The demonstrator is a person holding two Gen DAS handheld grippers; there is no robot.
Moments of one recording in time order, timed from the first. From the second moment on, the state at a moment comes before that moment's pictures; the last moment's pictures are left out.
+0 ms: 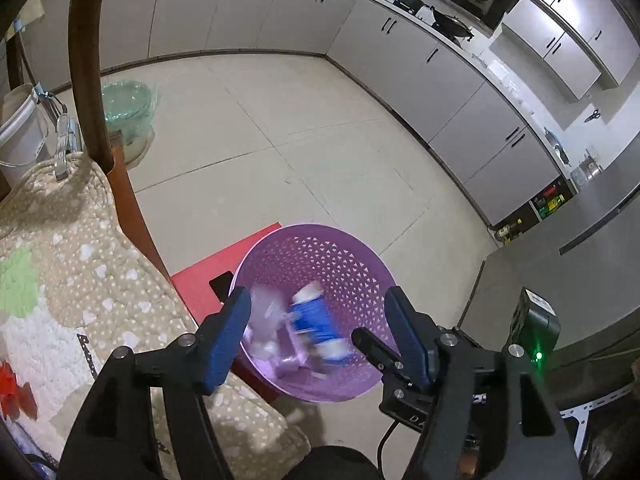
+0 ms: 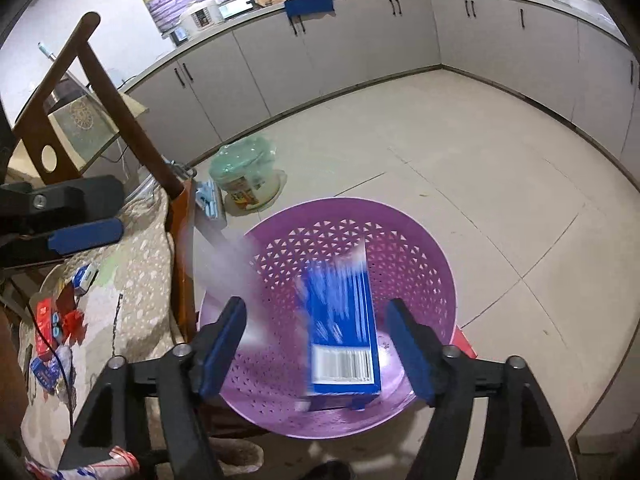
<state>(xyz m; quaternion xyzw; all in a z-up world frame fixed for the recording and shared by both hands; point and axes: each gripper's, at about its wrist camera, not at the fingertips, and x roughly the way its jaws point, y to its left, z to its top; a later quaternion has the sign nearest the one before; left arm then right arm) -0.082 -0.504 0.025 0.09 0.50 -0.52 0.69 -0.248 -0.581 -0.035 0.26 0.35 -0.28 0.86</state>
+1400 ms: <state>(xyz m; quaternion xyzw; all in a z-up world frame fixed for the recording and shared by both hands) 0.031 -0.028 -0.045 -0.25 0.59 -0.20 0.74 -0.086 -0.287 -0.039 0.14 0.46 -0.02 0.88</state>
